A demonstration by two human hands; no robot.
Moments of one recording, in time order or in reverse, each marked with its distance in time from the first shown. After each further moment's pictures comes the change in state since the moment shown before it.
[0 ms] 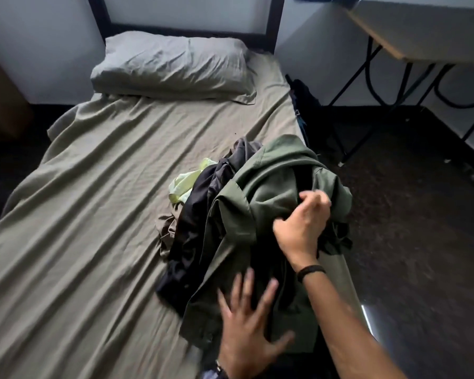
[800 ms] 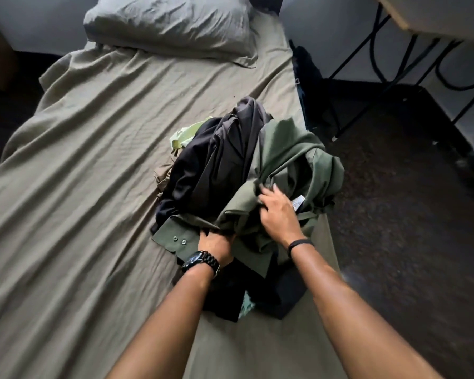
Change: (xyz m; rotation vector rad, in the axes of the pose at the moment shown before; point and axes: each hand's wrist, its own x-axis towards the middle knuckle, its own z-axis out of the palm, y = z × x) left_hand 0.039 -0.040 -0.019 0.262 -0.573 -0.168; right_hand -0.054 0.030 -0.013 -0.178 -0.711 -0.302
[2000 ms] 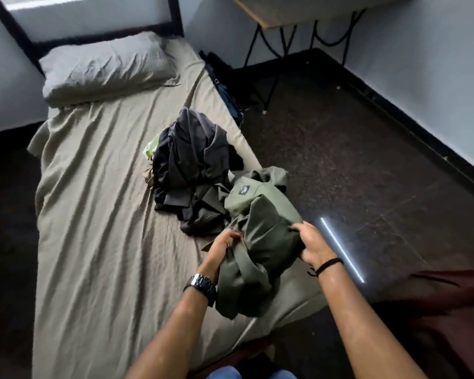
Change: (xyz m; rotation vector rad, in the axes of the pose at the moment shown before) left_hand -0.350 0.101 -0.062 -1.654 -0.260 -0.162; right_hand -0.389 -0.075 -0.145 1.569 0.322 1.009
